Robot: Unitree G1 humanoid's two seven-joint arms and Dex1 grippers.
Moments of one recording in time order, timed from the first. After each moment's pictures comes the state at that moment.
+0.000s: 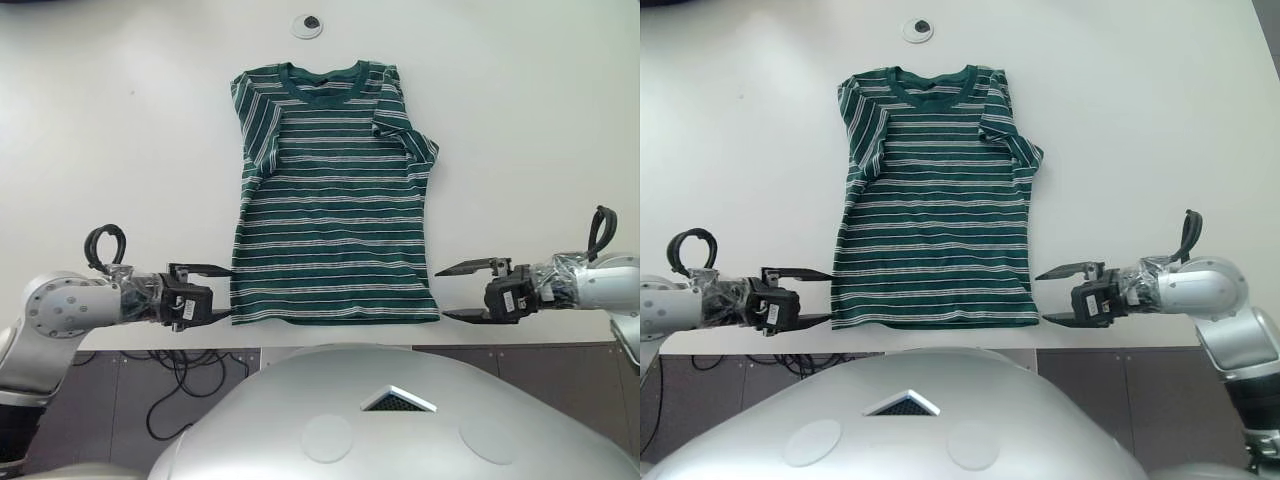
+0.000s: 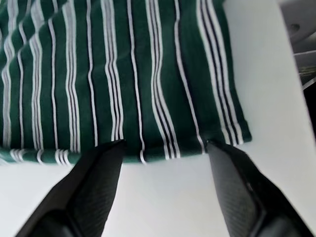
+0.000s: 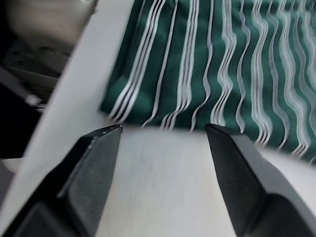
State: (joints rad) left arm 0.56 1.03 0.04 -0.38 0.04 -0.26 -1.10; right arm 0.39 -0.99 0.12 -0.27 0.06 -0.40 1.19
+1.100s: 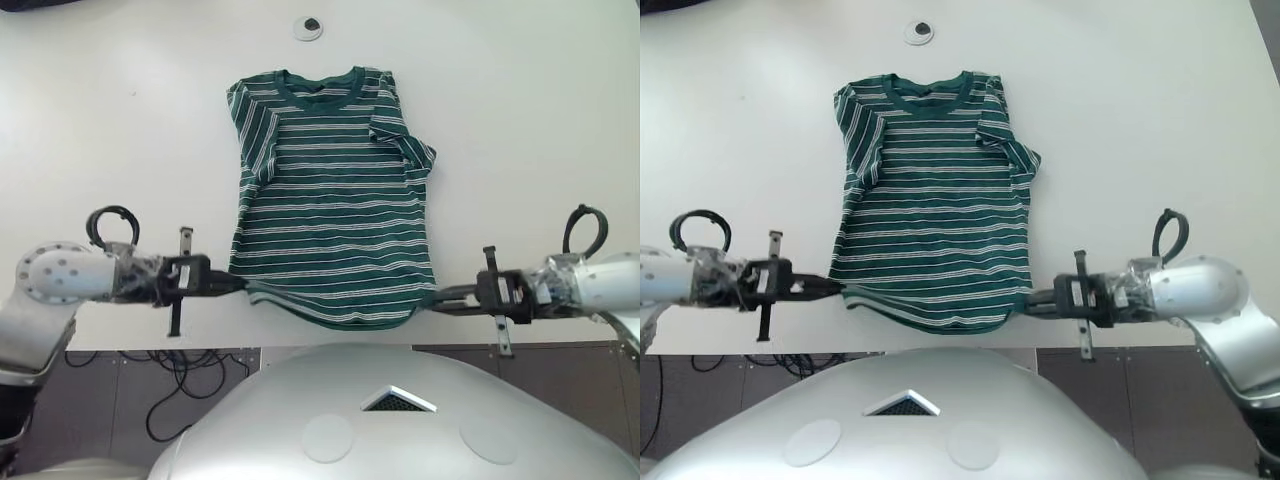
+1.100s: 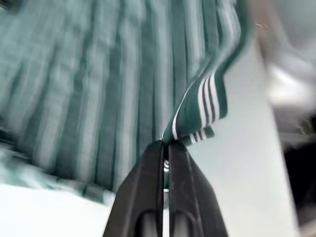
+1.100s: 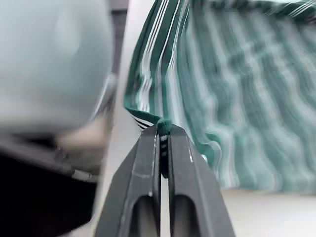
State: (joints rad) left arm 0.34 1.04 0.04 -0.43 -0.41 0.17 -1.16; right arm 0.24 -1.03 0.05 -0.66 0.55 0.41 1.09
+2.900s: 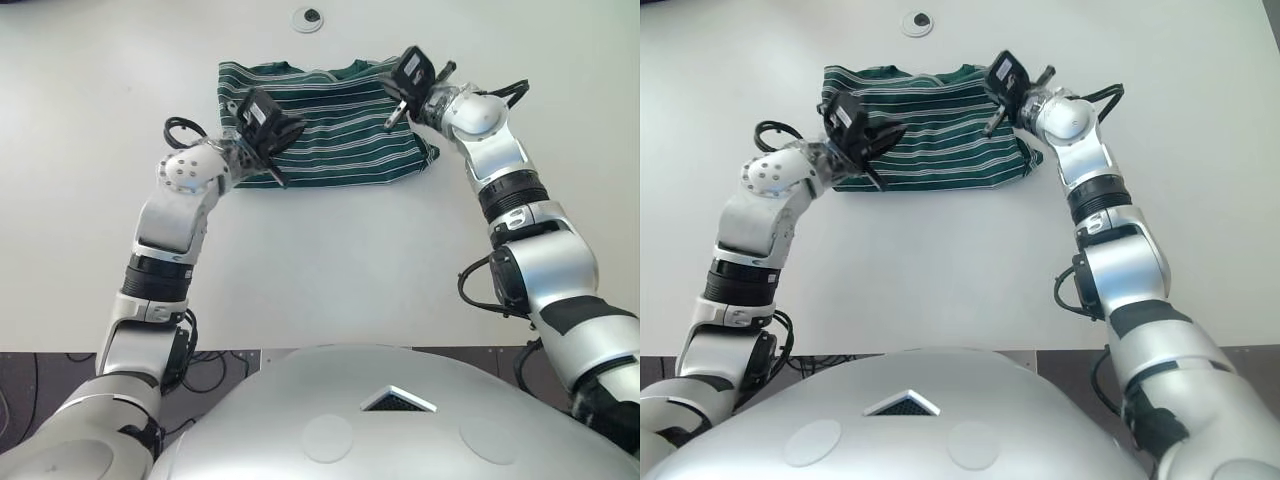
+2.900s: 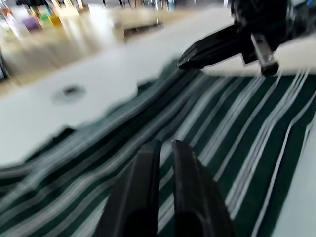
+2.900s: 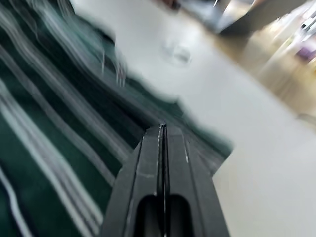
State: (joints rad) left arm -0.23 0.44 -0.26 -0.01 -0.13 0.45 -0.60; right arm -0.73 -0.25 0.27 1.01 -0.19 -0.15 0.54
